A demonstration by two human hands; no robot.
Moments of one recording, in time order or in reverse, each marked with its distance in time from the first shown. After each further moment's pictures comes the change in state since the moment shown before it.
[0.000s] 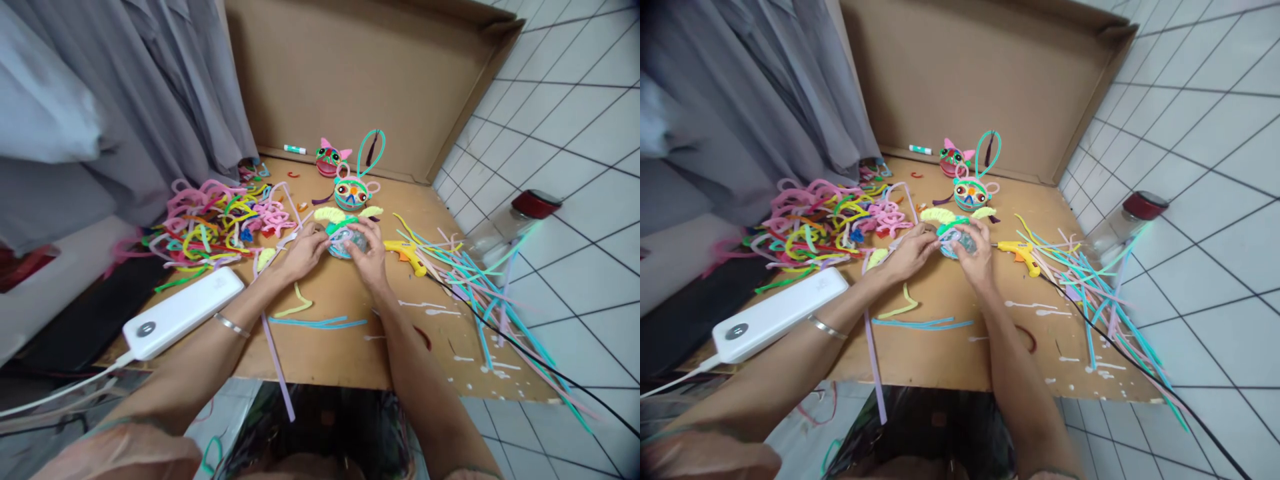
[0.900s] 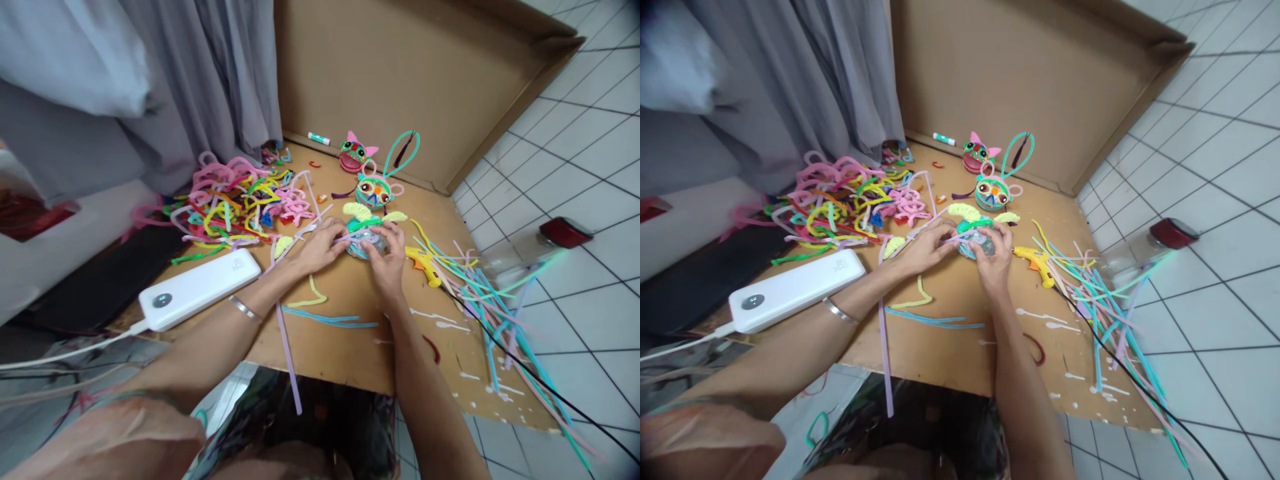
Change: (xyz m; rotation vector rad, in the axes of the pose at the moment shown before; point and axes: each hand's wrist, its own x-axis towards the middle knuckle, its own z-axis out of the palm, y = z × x) left_hand -0.006 0.002 -0.002 -0.117 0.056 -0.052; right_hand -0.002 -0.002 0.001 -0.099 0.032 -0.023
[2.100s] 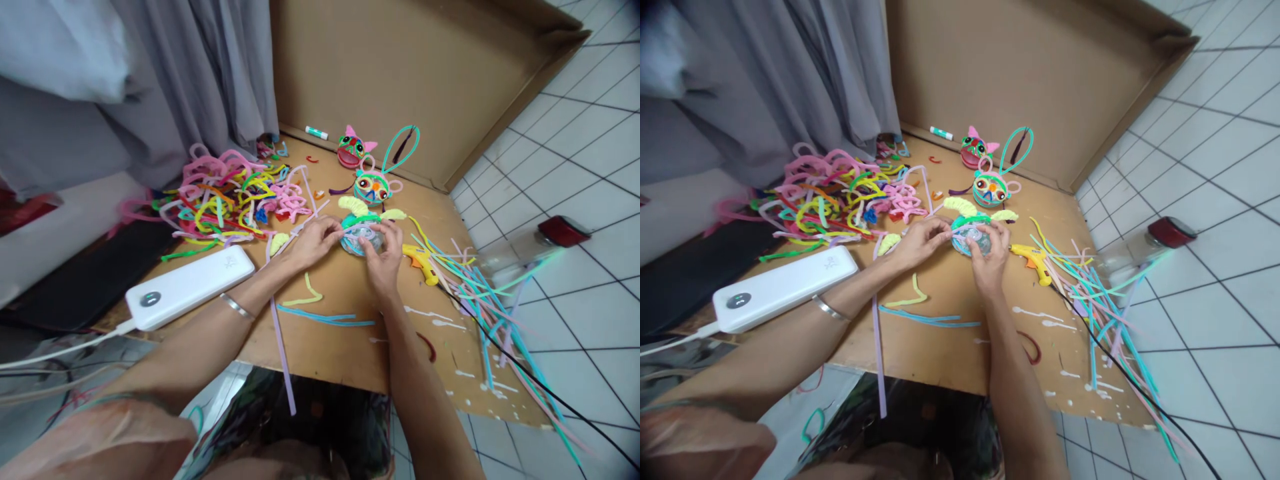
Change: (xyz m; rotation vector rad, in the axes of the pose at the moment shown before) left_hand 0.003 -0.010 0.003 -0.070 0.069 -0.081; right_hand -0.001 -0.002 0.003 -0.054 0.033 -0.009
